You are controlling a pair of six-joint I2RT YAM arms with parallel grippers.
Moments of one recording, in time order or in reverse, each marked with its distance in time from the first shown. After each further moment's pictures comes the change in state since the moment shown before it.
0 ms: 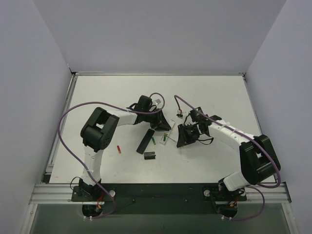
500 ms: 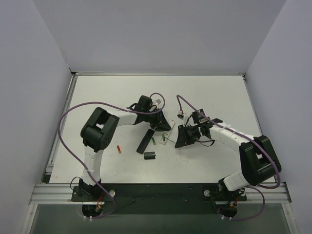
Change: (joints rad) left arm -0.003 0.000 0.000 -0.002 0.000 0.005; right arm -0.029 -0.012 -0.078 0.132 -0.108 0.014
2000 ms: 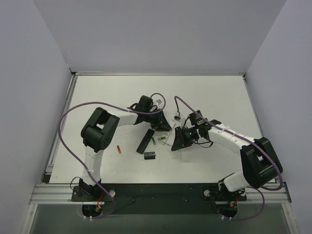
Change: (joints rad) left arm -0.006 0.000 0.006 -0.012 -0.002 0.006; right arm 0.052 -0.024 -0.008 0.003 -0.085 0.069
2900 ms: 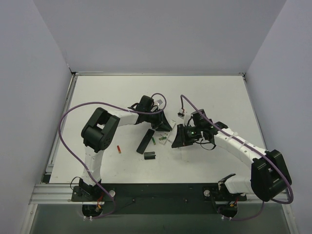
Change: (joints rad) left arm -0.011 0.000 0.013 -0.025 -0.011 0.005; right arm 0.023 -0.152 -0.027 -0.008 0.061 0.114
